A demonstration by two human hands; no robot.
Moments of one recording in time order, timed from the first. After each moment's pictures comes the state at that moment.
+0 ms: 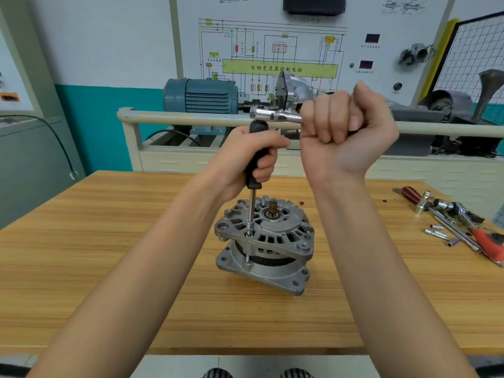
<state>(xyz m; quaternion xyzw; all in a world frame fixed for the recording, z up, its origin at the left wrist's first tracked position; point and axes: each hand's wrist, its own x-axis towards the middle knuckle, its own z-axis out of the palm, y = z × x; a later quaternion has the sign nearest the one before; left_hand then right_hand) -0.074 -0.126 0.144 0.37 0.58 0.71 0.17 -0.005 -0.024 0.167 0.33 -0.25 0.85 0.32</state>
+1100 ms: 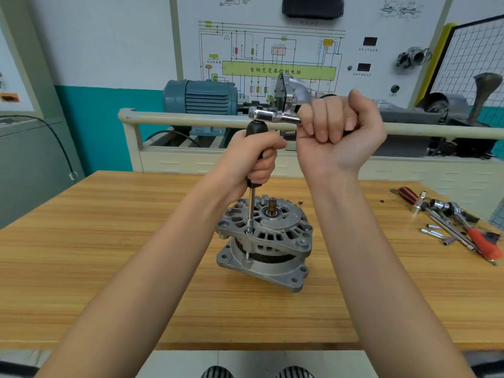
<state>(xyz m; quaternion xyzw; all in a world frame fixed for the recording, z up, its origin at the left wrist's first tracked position) -0.070 -0.123 0.141 0.35 0.58 0.71 0.17 -0.008 -0.025 0.165 0.30 -0.19 0.89 0.28</state>
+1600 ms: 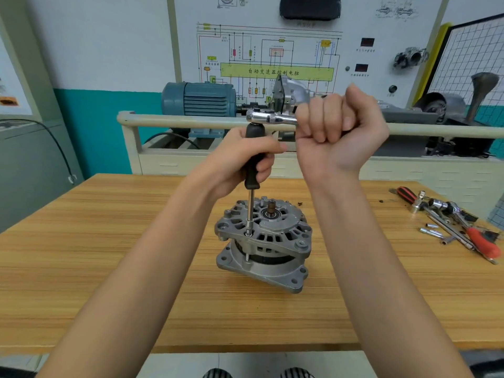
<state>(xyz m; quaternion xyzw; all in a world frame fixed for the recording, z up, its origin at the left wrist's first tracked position) -0.078 -0.132 0.146 0.42 0.59 0.68 0.16 -0.002 -0.028 0.169 0.31 -0.25 0.86 0.31</state>
